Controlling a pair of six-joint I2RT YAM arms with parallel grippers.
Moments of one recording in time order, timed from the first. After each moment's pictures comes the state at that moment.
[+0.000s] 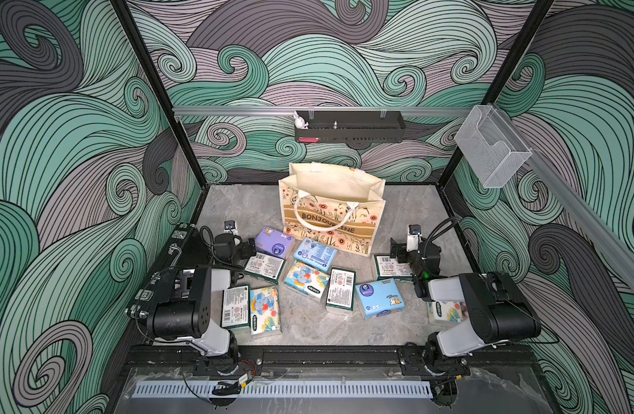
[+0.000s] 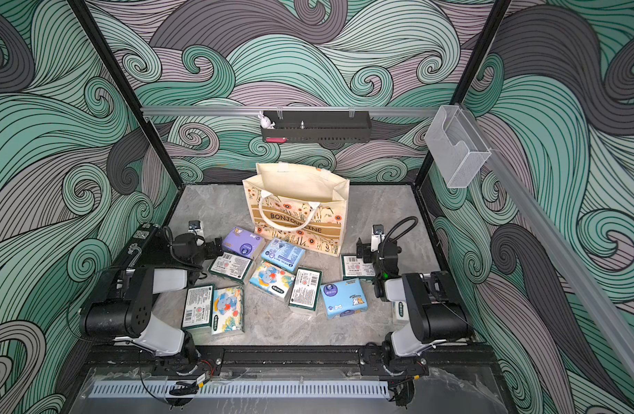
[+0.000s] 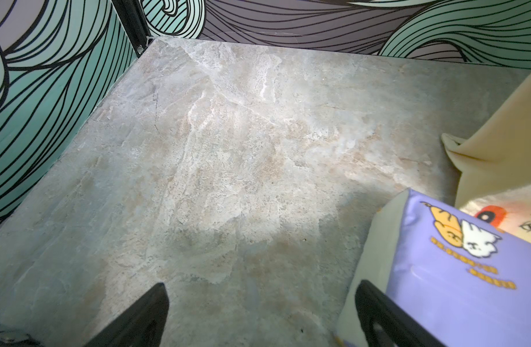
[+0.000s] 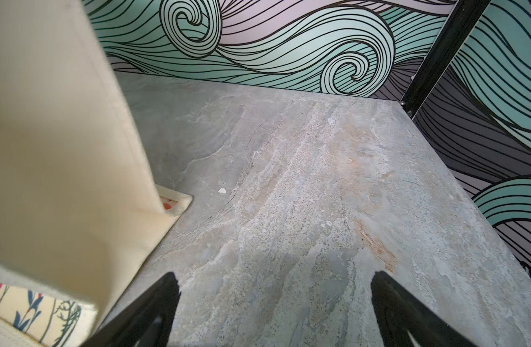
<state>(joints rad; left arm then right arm) 0.08 1.55 0.46 0.57 -0.03 -0.03 0.08 1.54 0.33 0.86 0.07 -0.10</state>
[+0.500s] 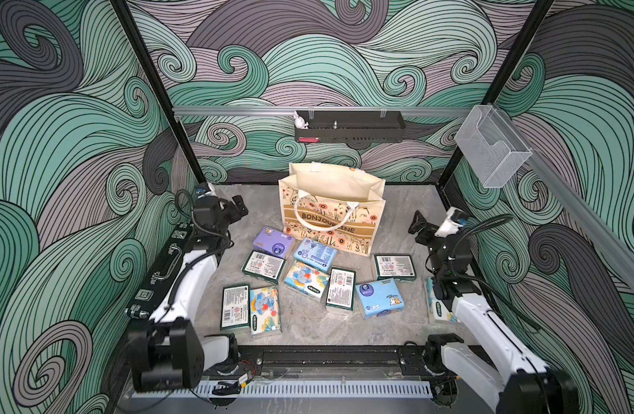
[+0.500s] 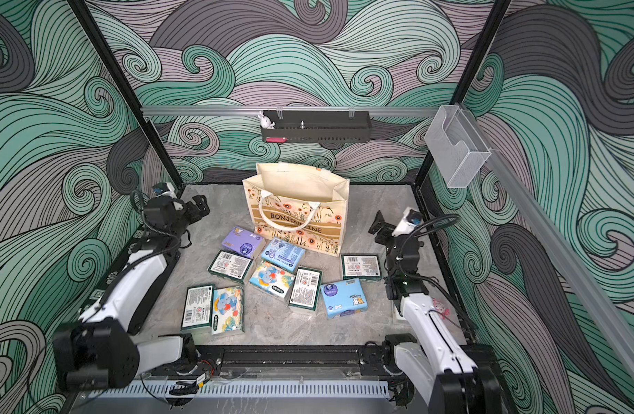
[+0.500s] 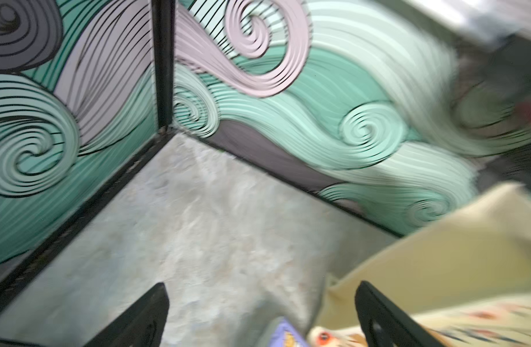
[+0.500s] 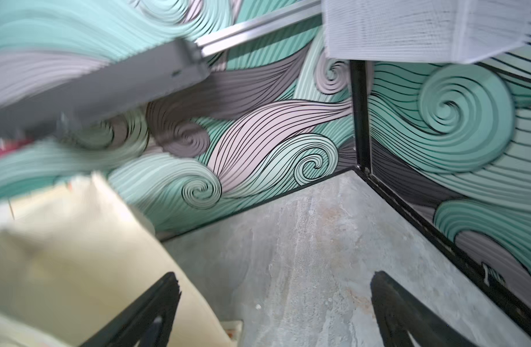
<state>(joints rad) 0.05 1.16 0.87 -0.03 0.02 -0.46 0.06 0.88 0.53 0.27 0.24 0.39</state>
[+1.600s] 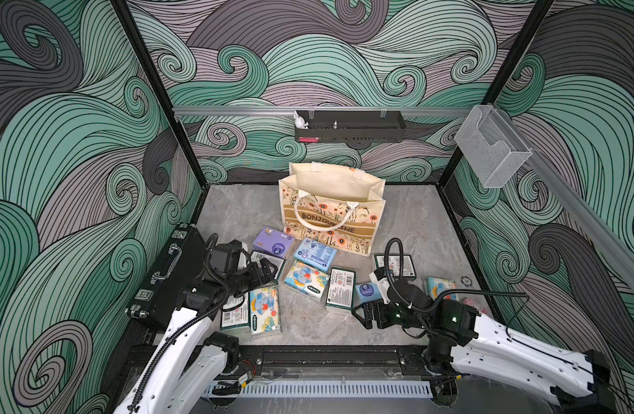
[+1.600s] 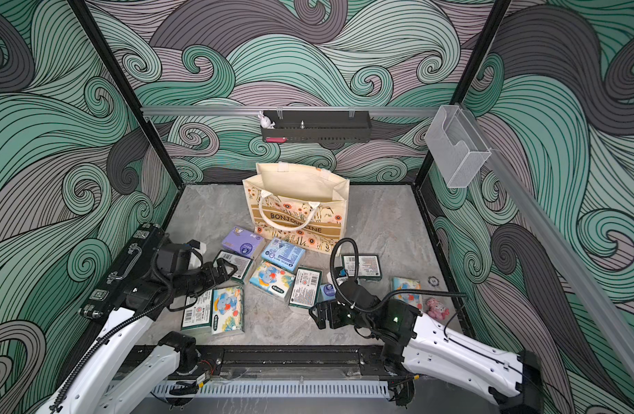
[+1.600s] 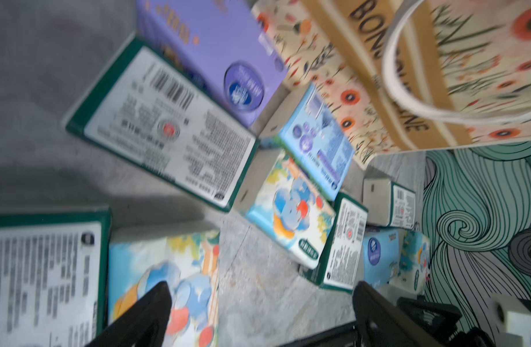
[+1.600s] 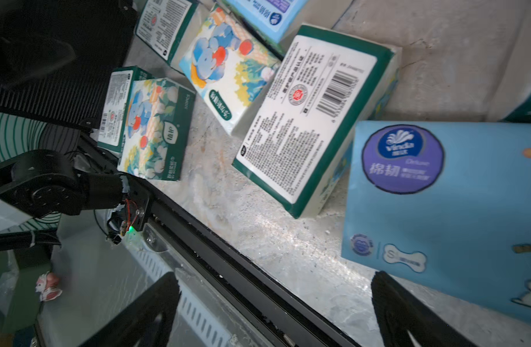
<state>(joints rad) -0.25 0.71 0.72 -0.94 0.28 -0.71 1.09 0.73 0.56 -0.63 -0.01 0.79</state>
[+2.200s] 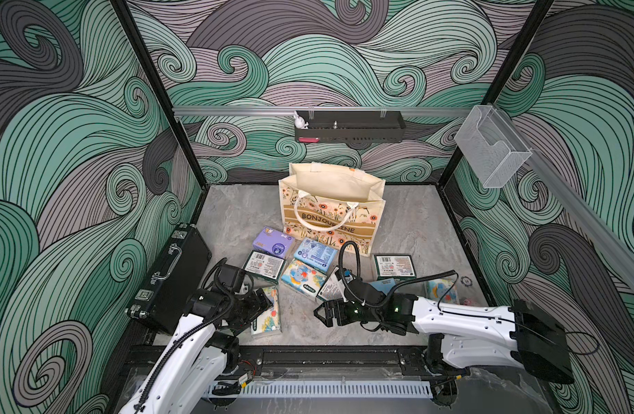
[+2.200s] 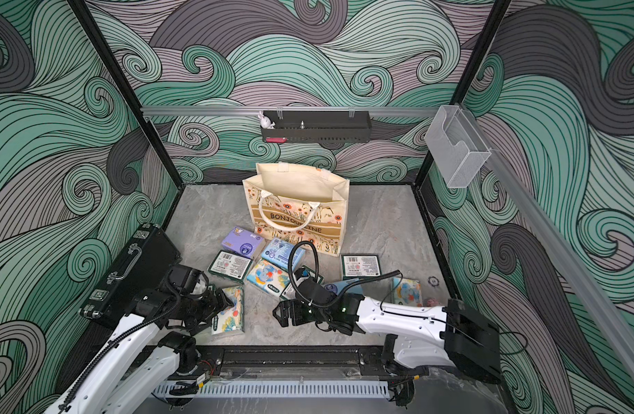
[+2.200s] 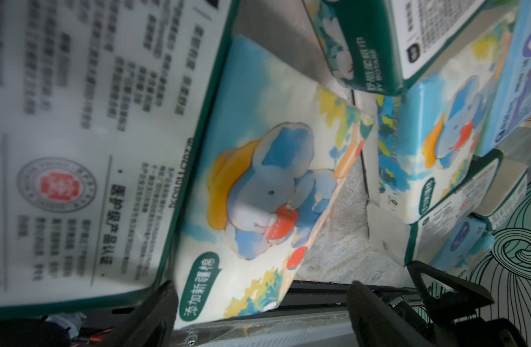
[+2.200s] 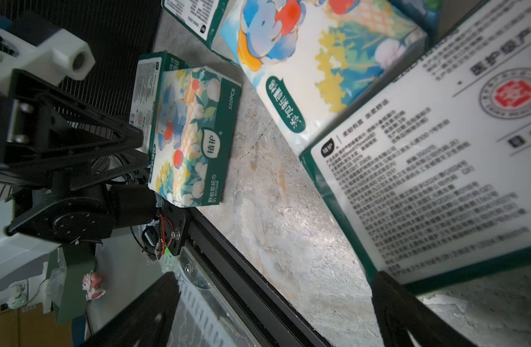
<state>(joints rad) -0.26 0.71 0.56 -1.14 0.32 -0.89 1.18 1.22 0.60 -0.13 -0.07 0.91</state>
